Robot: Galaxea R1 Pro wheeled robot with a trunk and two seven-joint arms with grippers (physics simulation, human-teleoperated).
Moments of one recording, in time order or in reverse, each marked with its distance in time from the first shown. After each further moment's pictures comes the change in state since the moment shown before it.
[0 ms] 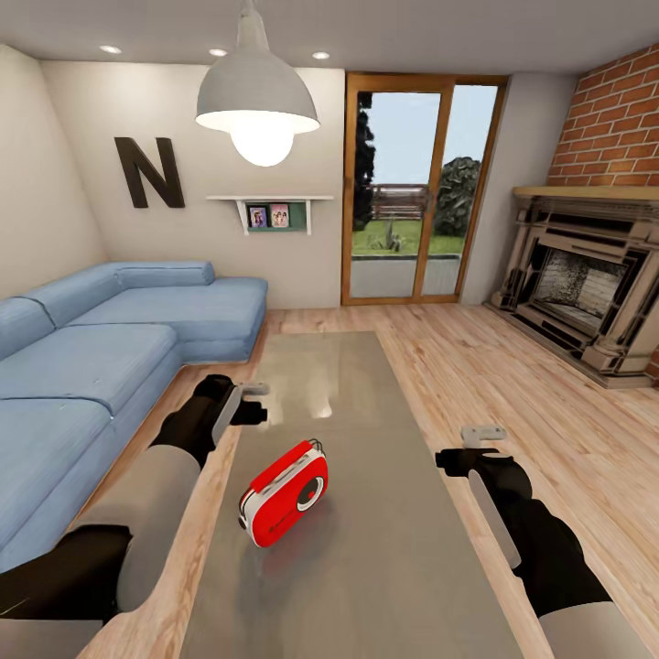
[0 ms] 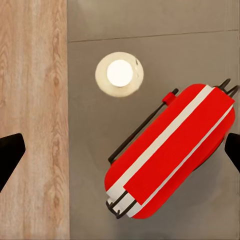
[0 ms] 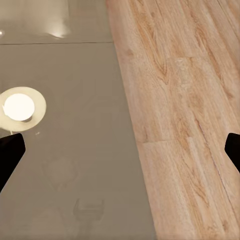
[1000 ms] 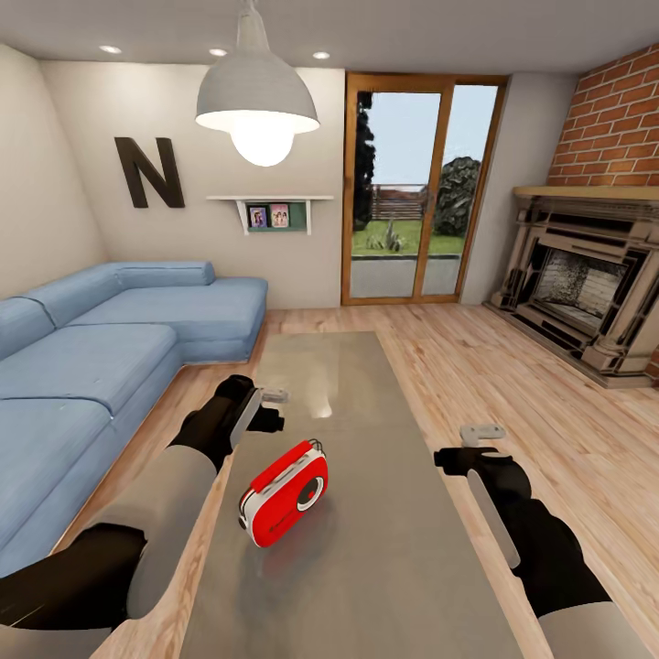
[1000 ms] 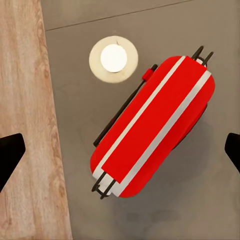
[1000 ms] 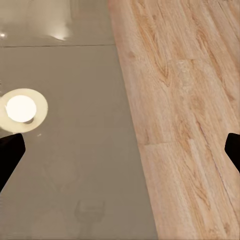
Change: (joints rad) left arm -0.001 -0.047 -0.102 0.004 0.004 0.078 -0.009; right arm 0.000 0.002 0.004 -0.008 -0.001 0.000 0.001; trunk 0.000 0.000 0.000
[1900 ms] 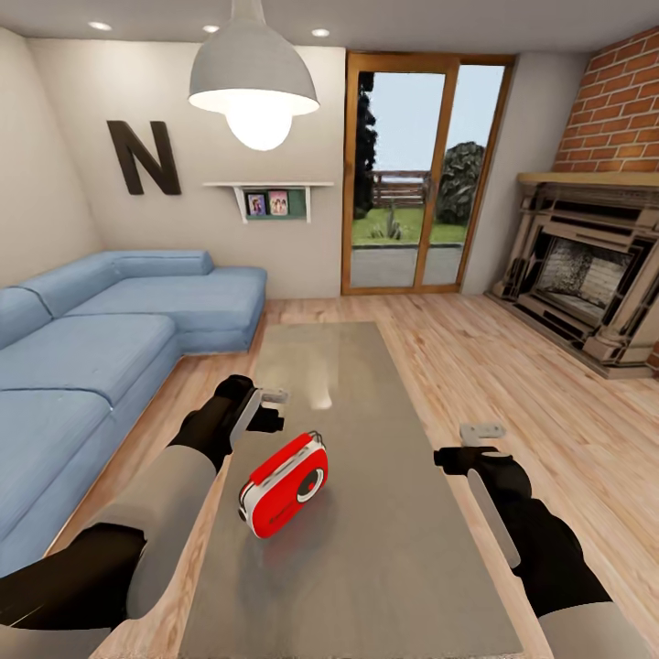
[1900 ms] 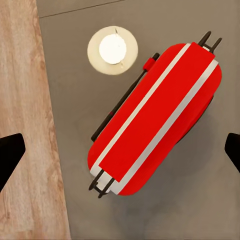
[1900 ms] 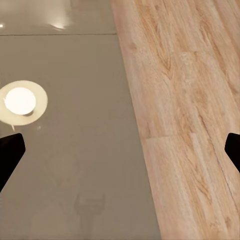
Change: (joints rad) left arm 0.000 0.002 0.000 0.000 0.000 0.000 -0.002; right arm 0.000 0.000 0.000 -0.005 -0.002 0.000 0.001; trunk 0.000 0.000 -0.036
